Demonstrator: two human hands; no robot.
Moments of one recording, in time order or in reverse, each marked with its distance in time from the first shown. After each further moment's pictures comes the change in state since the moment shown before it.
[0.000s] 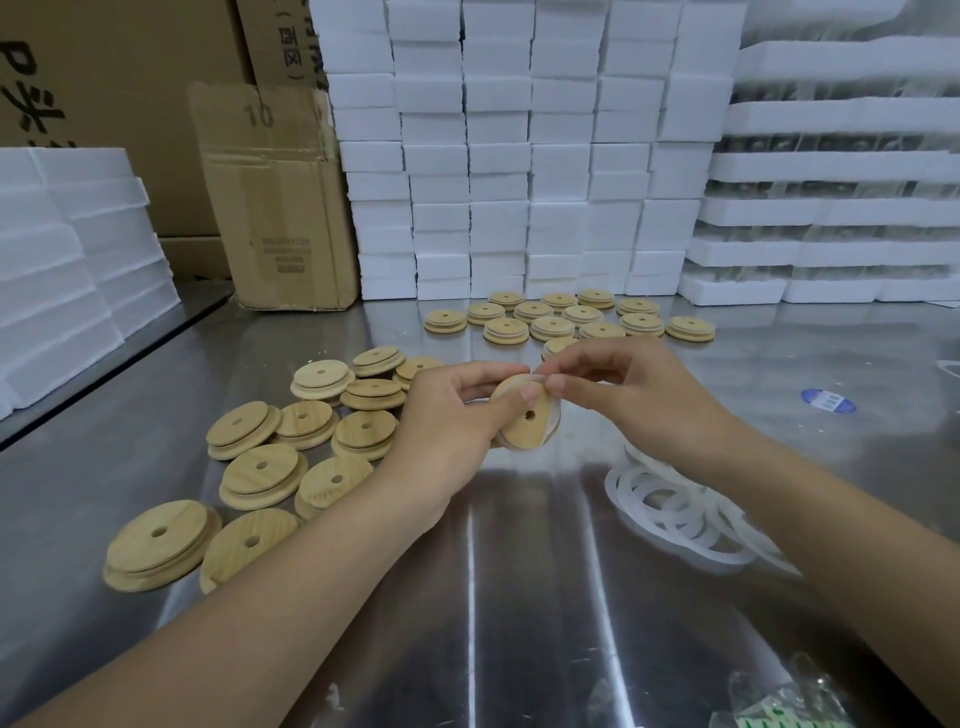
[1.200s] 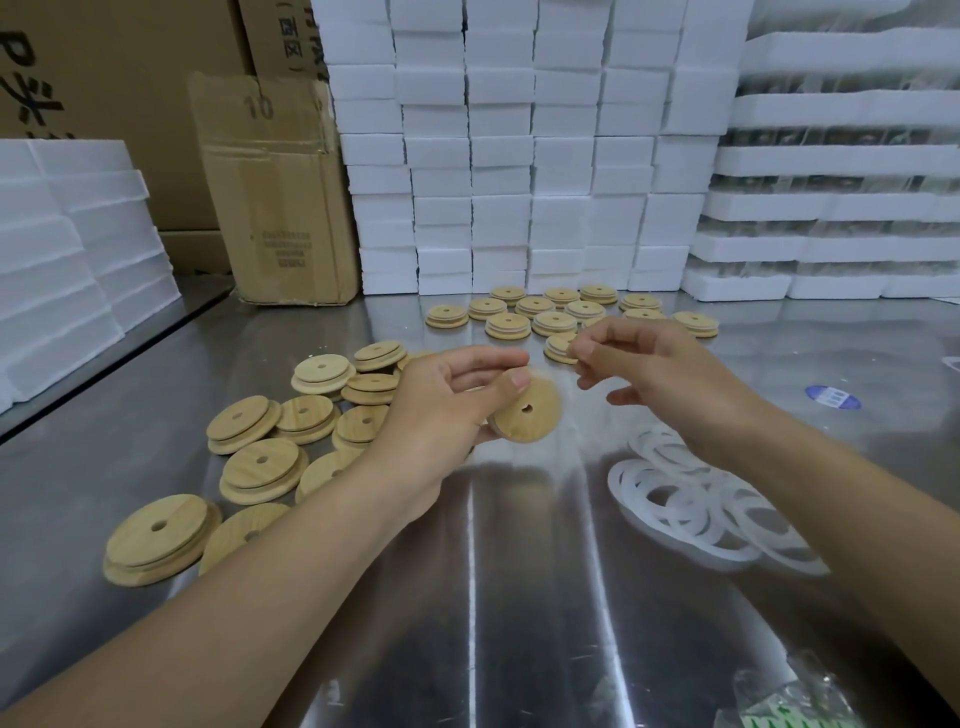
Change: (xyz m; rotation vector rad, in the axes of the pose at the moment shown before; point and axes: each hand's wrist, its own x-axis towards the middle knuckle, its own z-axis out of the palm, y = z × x) left_hand 0.003 0.006 -0.008 -0.088 -0.026 -0.025; right_hand 0.003 0.001 -0.016 0.060 0.060 0.235
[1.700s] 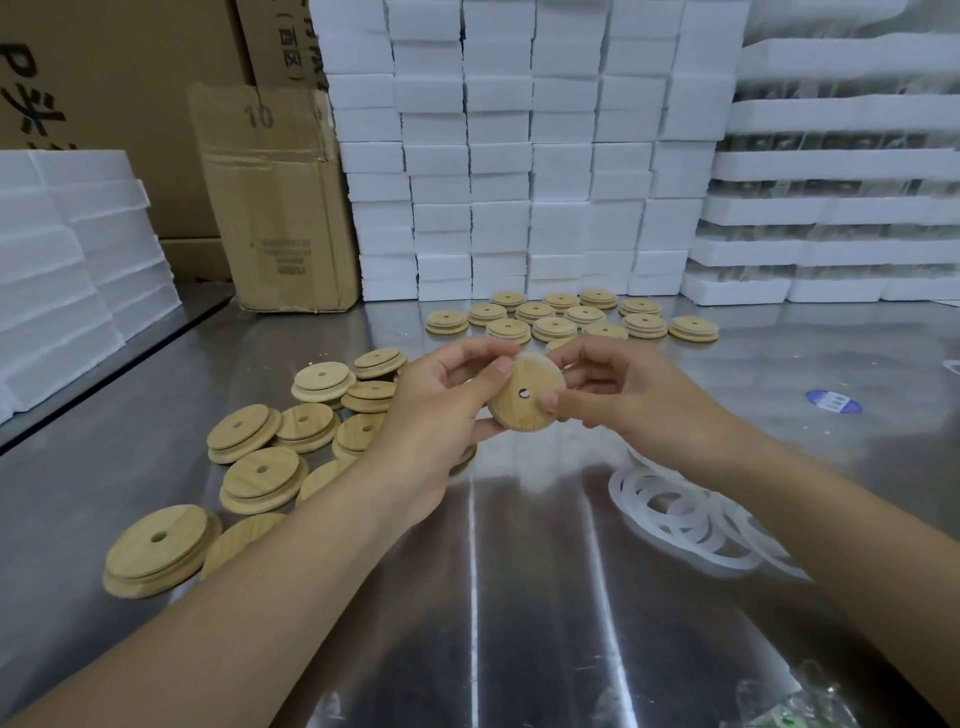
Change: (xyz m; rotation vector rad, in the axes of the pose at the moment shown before) left_hand 0.001 0.004 0.001 -0.112 0.031 -0.009; right_hand -0.002 0.004 0.015 0.037 -0.139 -0.114
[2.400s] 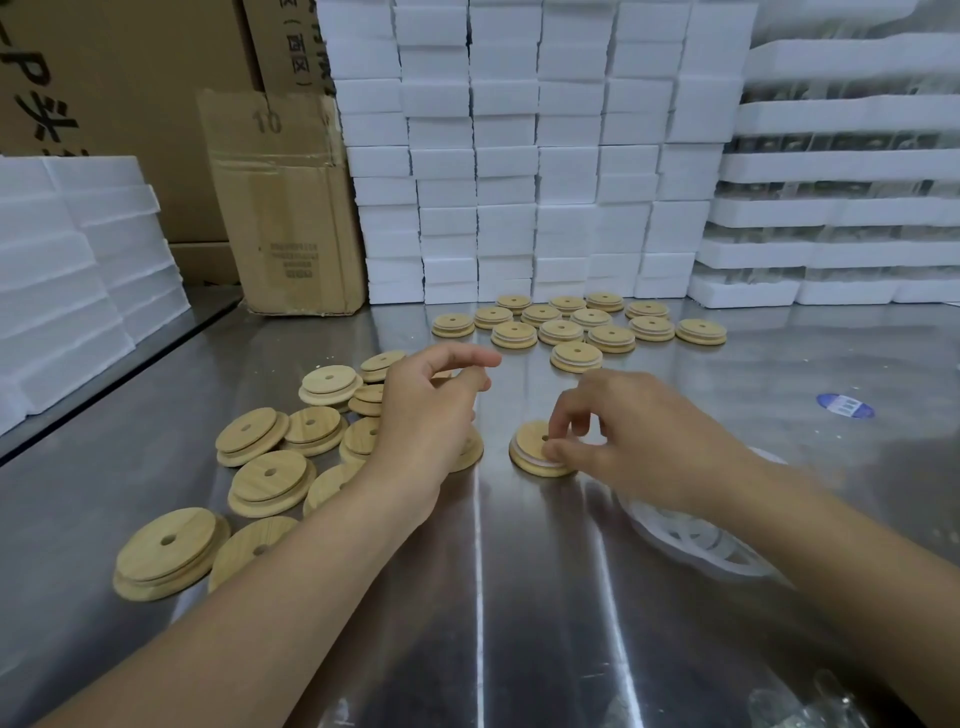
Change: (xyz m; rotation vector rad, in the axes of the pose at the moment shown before) left_hand -0.001 0.005 -0.002 0.304 0.273 0.086; right_hand -0.009 -0.003 0.010 -0.933 -0.060 -0.044
